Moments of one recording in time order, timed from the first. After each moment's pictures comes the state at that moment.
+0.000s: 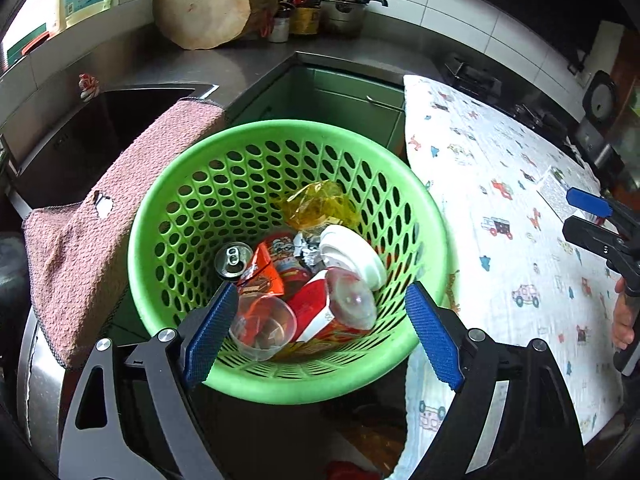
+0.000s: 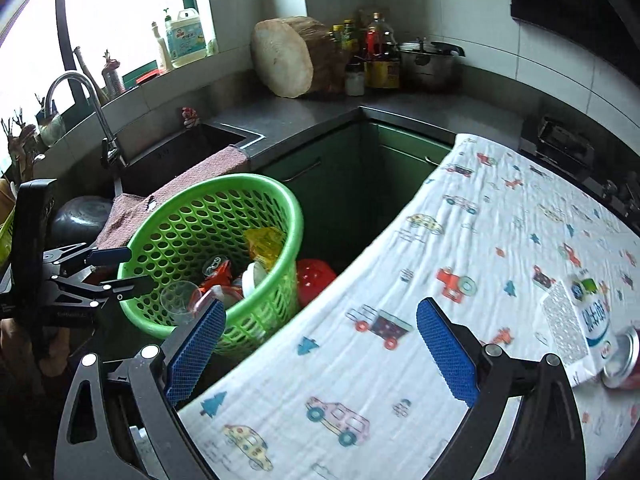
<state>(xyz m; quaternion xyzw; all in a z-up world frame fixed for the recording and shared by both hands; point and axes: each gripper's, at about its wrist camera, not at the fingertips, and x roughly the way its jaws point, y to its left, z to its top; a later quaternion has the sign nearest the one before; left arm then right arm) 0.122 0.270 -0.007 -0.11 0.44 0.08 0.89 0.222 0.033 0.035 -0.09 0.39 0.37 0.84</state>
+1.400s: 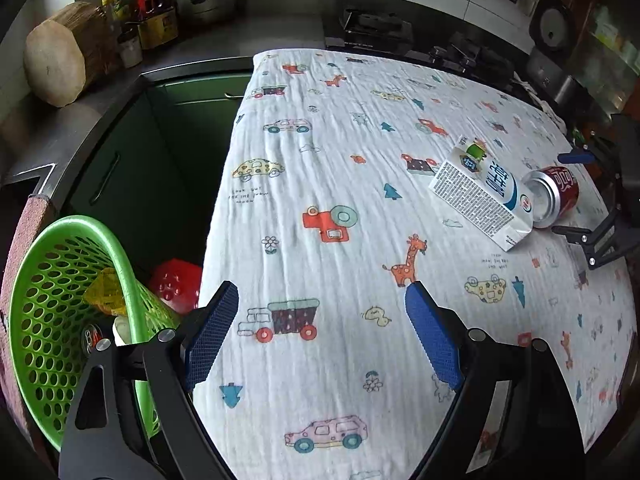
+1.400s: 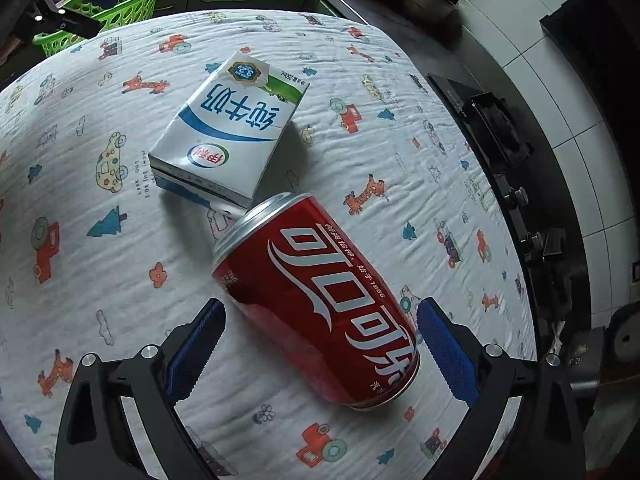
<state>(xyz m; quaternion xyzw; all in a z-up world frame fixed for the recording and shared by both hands) 0.278 0.066 -0.004 -0.03 0.49 -0.02 0.87 0.364 -0.208 -0.023 -0.46 0.41 0.33 0.72</state>
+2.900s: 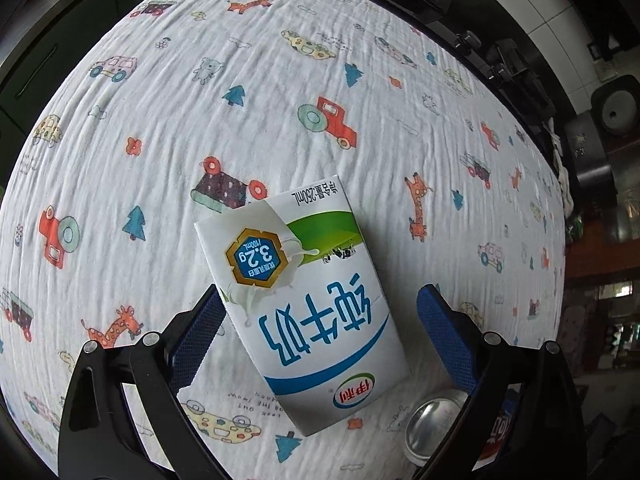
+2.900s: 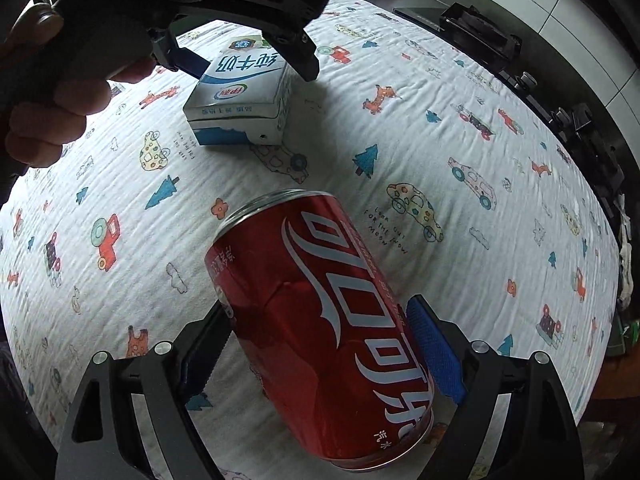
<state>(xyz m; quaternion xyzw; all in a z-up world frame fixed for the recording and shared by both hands) 0.416 -0.078 -0.043 -0.24 0.59 0.04 0.77 0.321 -0.263 -0.028 -0.25 0.52 0.31 0.76</state>
